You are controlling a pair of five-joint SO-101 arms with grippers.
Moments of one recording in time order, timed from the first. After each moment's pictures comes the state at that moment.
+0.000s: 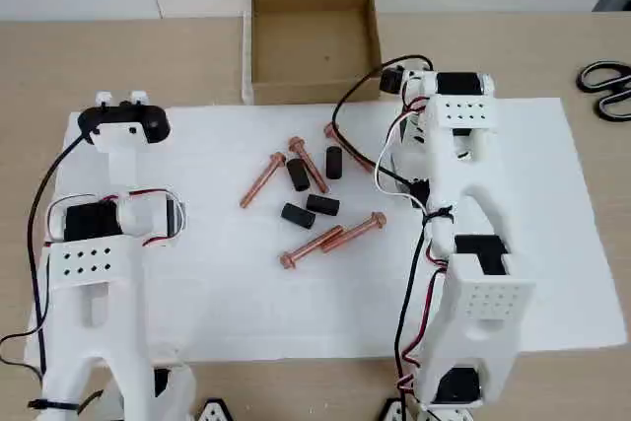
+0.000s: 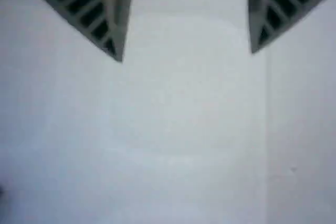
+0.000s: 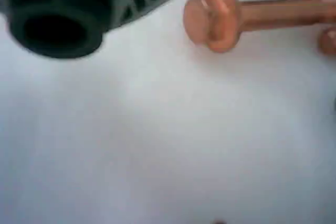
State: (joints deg) left arm -12.5 -32.8 40.9 72.1 -0.5; right arm -3.5 29.1 -21.1 92.2 6.7
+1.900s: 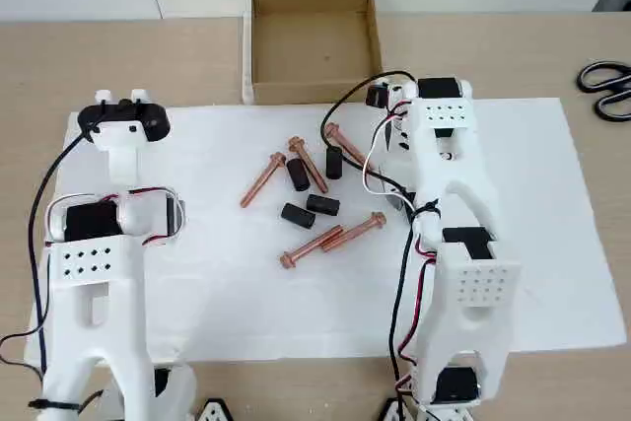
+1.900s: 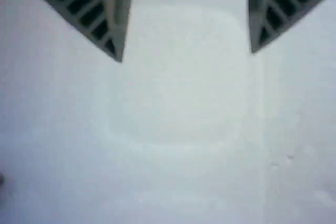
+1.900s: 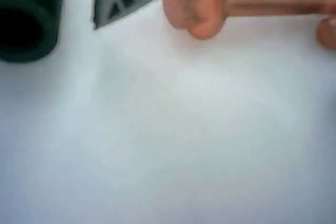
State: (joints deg) left arm -12.5 -32.8 40.9 71.1 -0.5; right arm -6.1 34.1 -23.2 95.2 5.3
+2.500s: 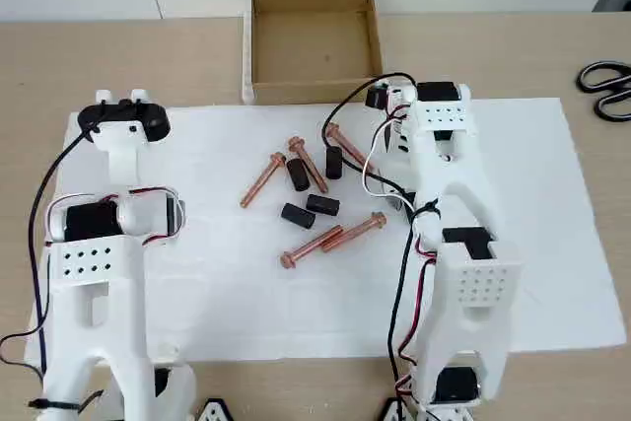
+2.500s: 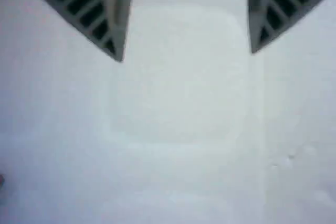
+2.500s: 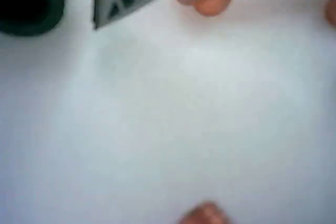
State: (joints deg) left arm -12.5 -32.8 40.9 71.1 -0.5; right arm -6.1 34.1 -20.6 91.5 5.1
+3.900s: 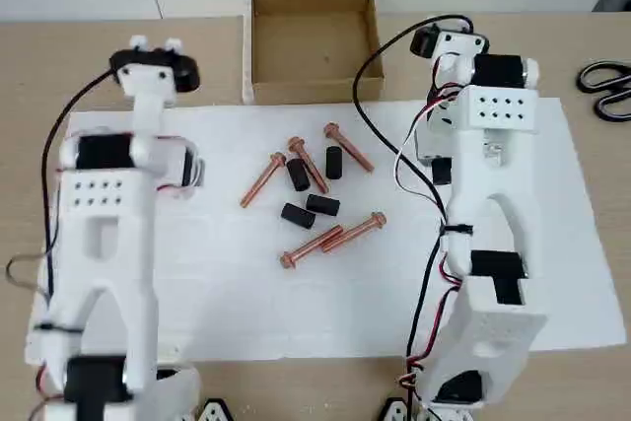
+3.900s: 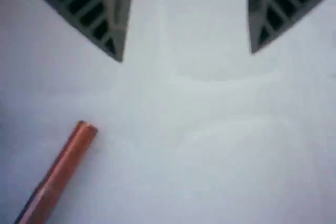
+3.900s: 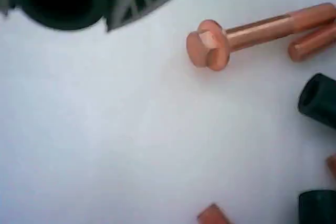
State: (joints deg) left arm -4.7 -8.9 8.5 83.6 -2.8; right arm -0.4 18.8 -27.5 97.7 5.1
